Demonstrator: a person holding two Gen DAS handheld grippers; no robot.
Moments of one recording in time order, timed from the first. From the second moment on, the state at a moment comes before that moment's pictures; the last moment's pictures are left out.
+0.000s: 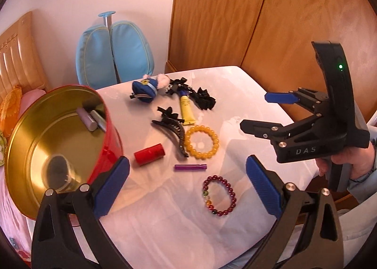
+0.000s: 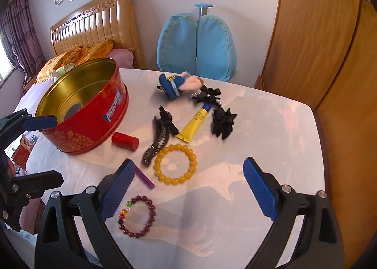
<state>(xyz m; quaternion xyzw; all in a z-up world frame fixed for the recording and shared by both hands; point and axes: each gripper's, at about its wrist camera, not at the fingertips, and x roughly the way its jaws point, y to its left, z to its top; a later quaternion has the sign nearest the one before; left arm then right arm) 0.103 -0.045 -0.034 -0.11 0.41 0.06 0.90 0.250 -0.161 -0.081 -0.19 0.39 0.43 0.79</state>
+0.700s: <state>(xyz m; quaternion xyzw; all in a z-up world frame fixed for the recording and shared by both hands) 0.116 -0.070 -0.095 -0.11 0.51 0.04 0.85 0.232 -0.170 -0.150 -0.24 0.45 0.49 0.71</state>
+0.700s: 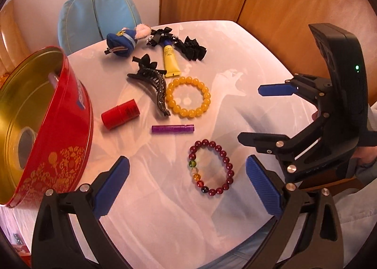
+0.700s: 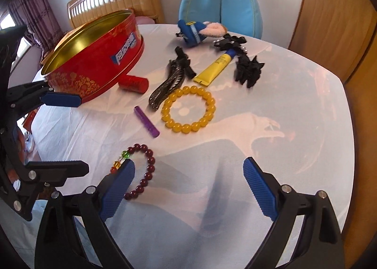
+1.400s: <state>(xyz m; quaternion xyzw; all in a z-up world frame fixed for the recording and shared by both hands) 0.066 -0.021 -0.074 -0.08 0.48 0.01 0.87 0.185 -0.132 -0.188 -0.27 0.47 0.42 0.73</state>
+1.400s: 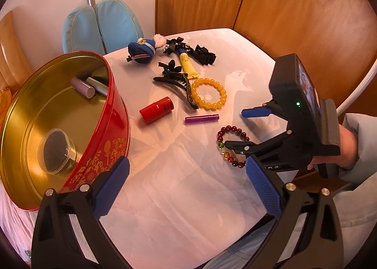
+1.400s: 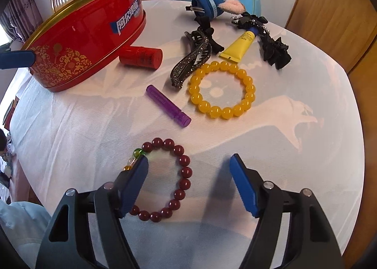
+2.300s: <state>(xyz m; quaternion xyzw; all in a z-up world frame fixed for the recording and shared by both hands) 0.033 0.027 -0.016 -0.10 0.41 0.09 0.90 0.173 -0.124 -0.044 -0.21 0.34 0.49 0.78</state>
